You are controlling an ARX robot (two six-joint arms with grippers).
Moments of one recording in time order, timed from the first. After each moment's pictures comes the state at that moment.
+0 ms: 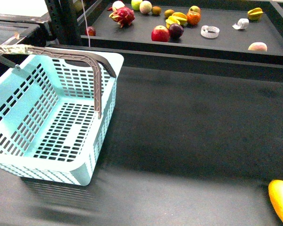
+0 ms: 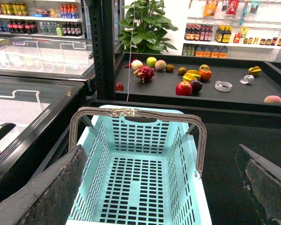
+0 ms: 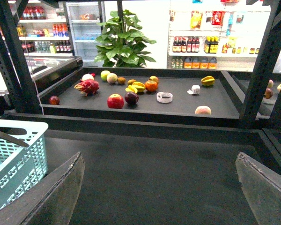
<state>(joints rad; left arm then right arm) 0.00 0.01 0.02 0.00 0.00 -0.01 0.00 0.00 0.01 0.00 0.00 0.00</state>
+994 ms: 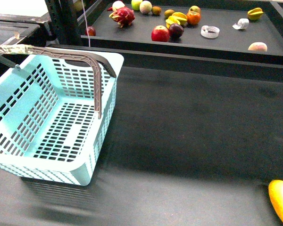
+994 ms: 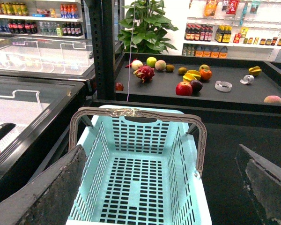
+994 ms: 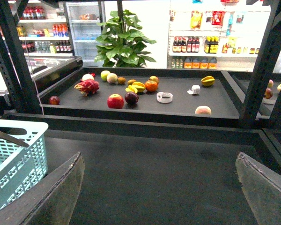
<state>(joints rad) 0.00 0.01 0.02 0.00 0.00 -0.01 0.00 0.00 0.01 0.00 0.00 0.00</state>
